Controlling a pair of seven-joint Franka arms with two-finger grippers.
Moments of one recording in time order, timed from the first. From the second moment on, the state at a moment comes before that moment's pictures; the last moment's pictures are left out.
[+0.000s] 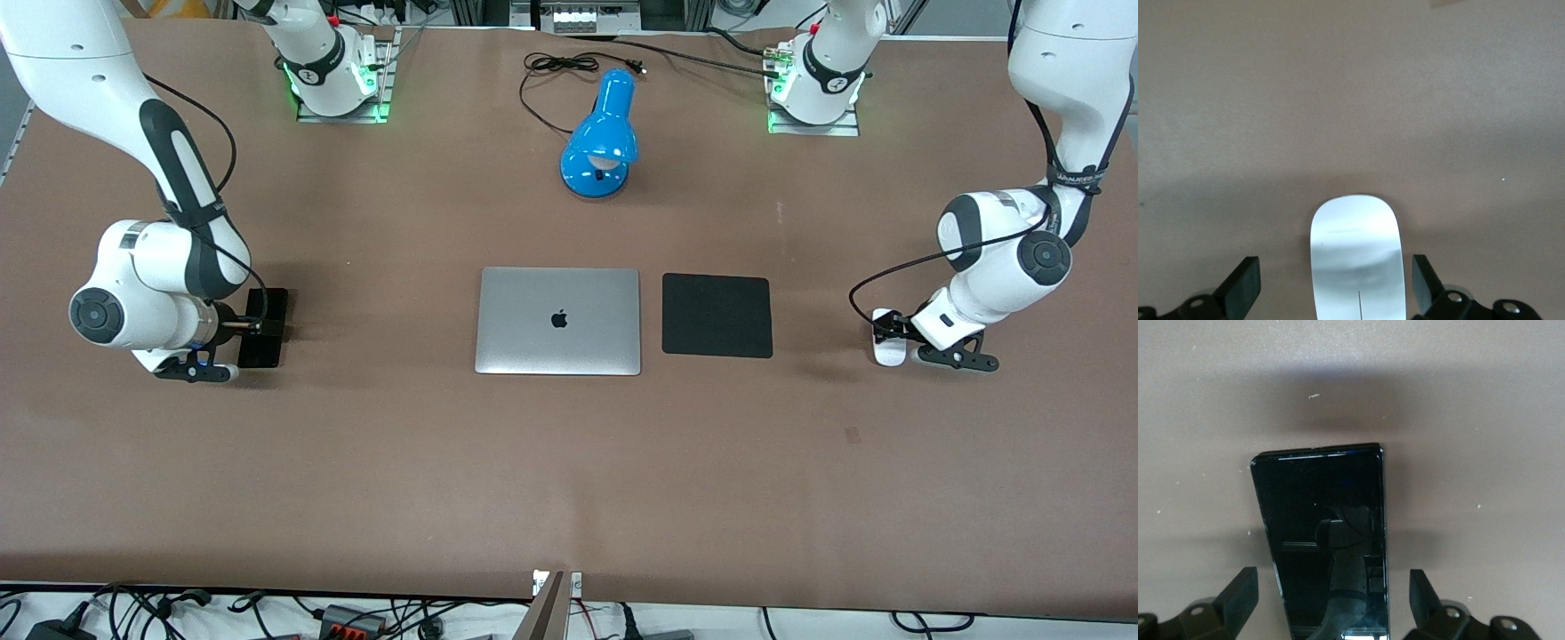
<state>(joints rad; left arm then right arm) 0.28 0.44 -0.11 -2.16 0.08 2.64 0.26 -0.06 0.57 -0.04 -1.89 -0.03 2.20 -0.02</state>
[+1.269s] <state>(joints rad) 0.28 0.48 -0.12 -2.19 0.08 2.70 0.26 -0.06 0.61 -0.03 -1.89 -0.03 2.25 -0.02</state>
